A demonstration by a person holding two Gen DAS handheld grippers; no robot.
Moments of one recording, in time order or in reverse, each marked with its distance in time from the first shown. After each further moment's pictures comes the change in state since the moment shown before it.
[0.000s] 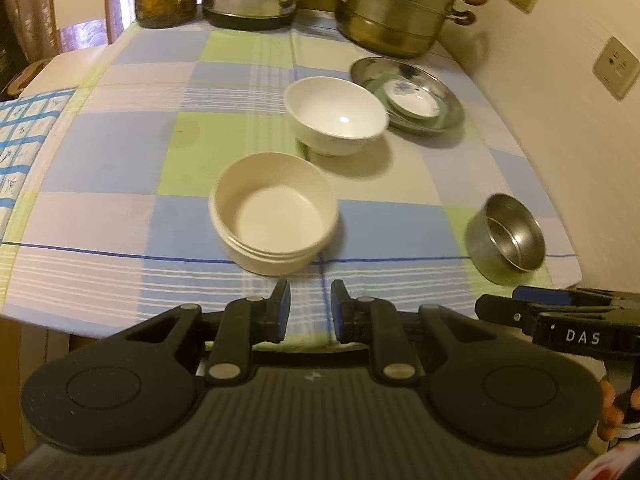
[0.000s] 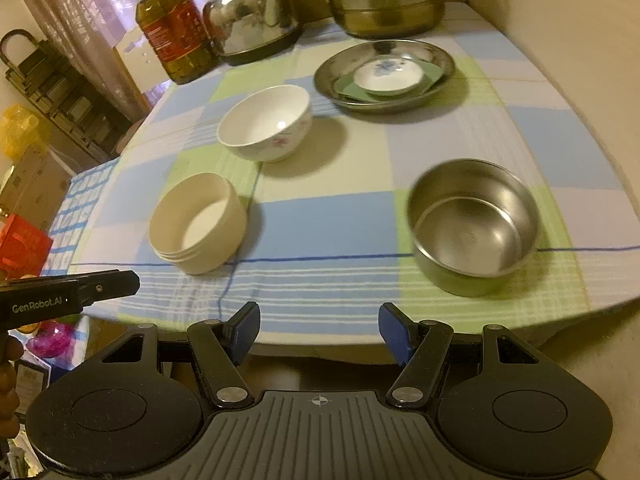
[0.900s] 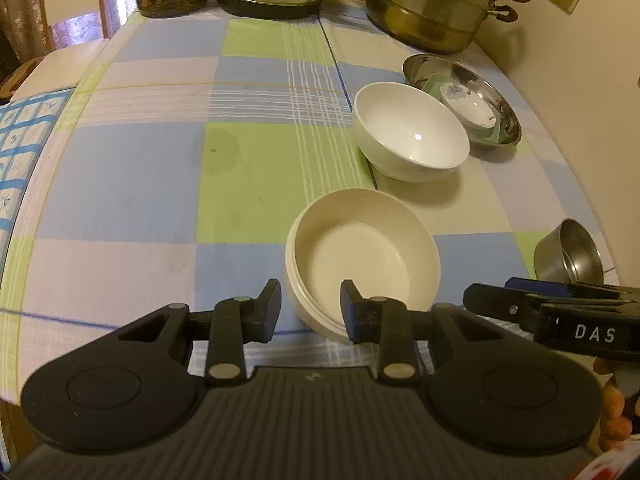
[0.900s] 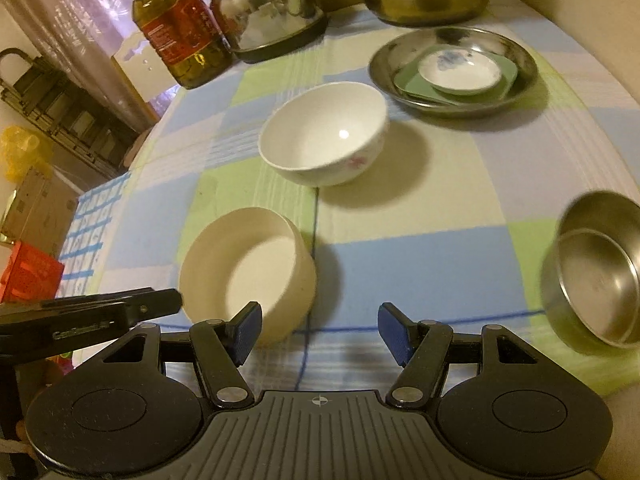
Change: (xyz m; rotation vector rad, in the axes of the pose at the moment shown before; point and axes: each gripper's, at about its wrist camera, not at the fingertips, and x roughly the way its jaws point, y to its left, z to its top) left arm 0.062 0.071 0.053 0.036 0.047 -0.003; right arm 0.085 0.059 0.050 0.062 -0.001 0.040
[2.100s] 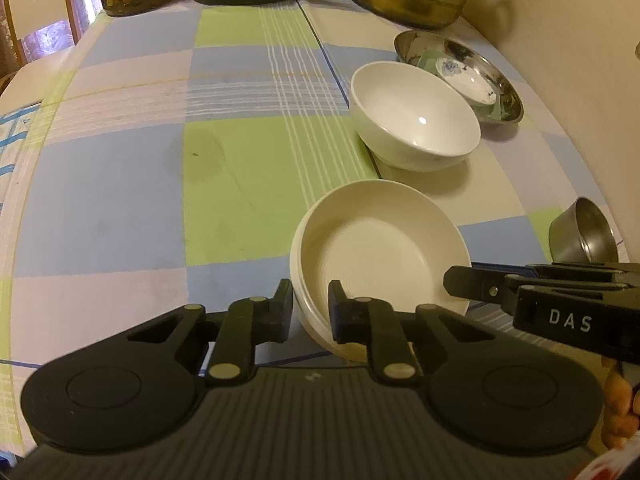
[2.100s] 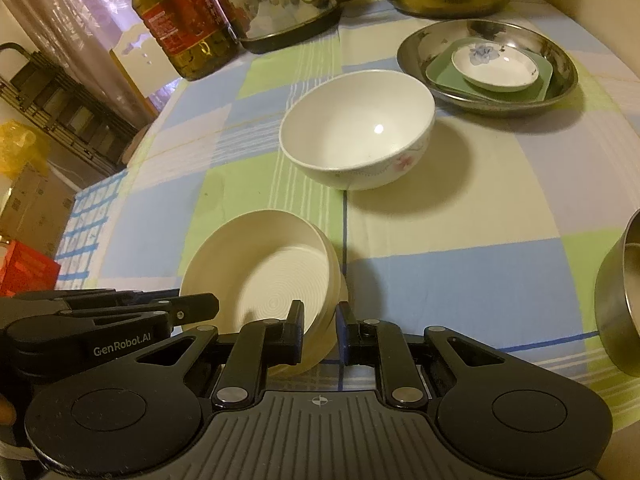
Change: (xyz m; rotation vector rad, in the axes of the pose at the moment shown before) left arm 0.029 0.007 0.011 0.079 0.038 -0.031; right arm 0.034 0.021 0.009 0.003 0.009 0.003
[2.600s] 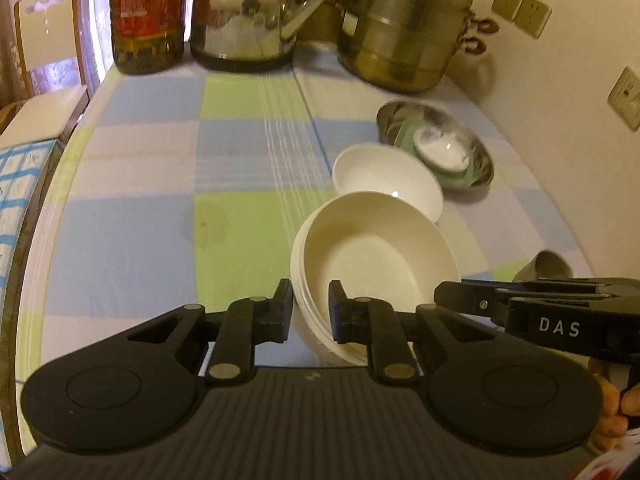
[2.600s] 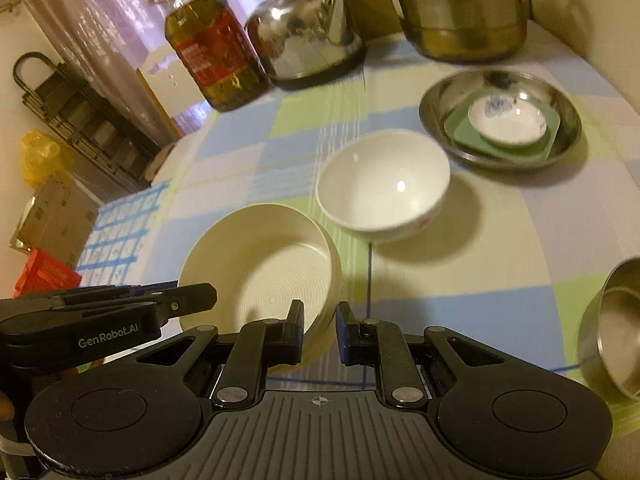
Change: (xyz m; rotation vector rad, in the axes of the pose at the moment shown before) left arm -0.057 -0.007 0.024 -0.009 -0.152 -0.026; right arm -0.046 0.016 0.021 -0.032 -0.079 0.053
